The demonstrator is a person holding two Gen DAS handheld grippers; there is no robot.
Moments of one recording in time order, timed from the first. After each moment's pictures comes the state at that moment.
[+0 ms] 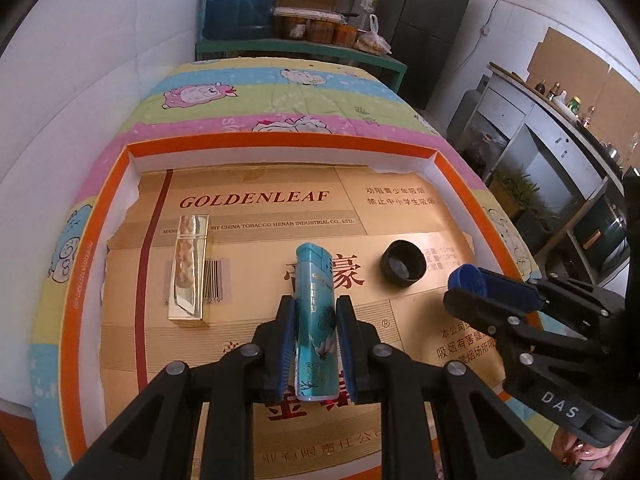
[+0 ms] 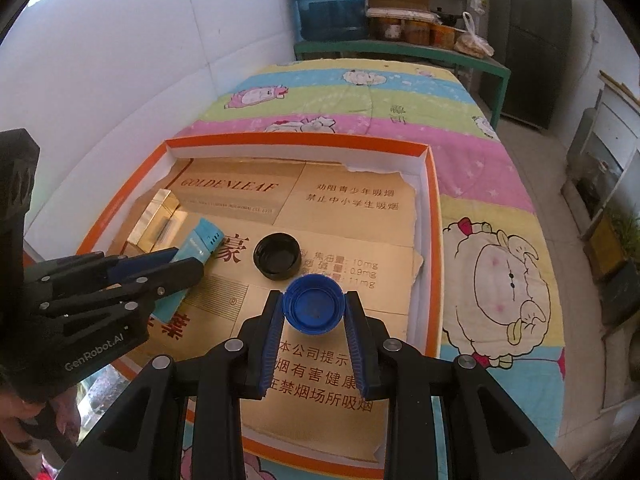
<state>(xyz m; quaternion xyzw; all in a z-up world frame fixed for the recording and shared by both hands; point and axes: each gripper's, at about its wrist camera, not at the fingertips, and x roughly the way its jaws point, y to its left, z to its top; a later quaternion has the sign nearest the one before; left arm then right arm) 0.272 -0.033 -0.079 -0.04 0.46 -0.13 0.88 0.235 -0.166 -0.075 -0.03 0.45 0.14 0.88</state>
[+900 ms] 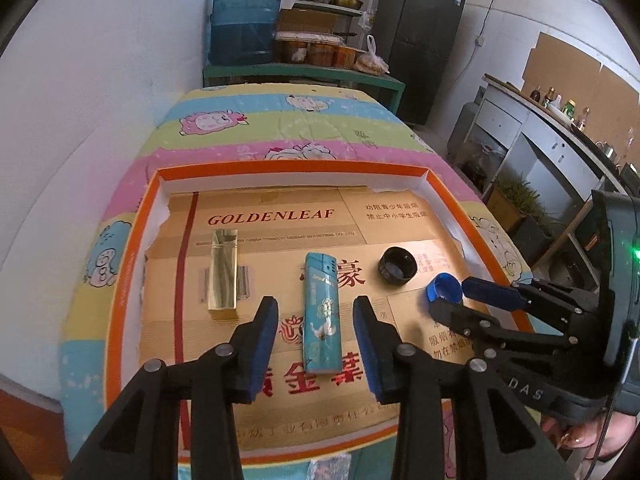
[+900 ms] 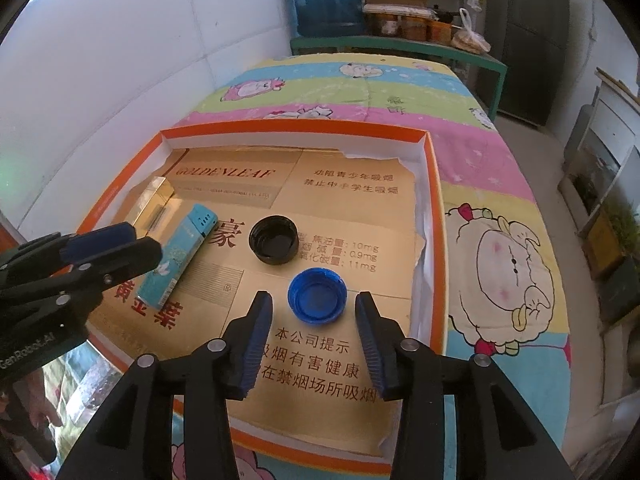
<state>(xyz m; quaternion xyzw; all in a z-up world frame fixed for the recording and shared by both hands) 0.244 -0.021 -0.055 -0.03 0.42 -0.12 0.90 0.227 -0.166 -0.082 -0.02 0.45 0.13 0.88</state>
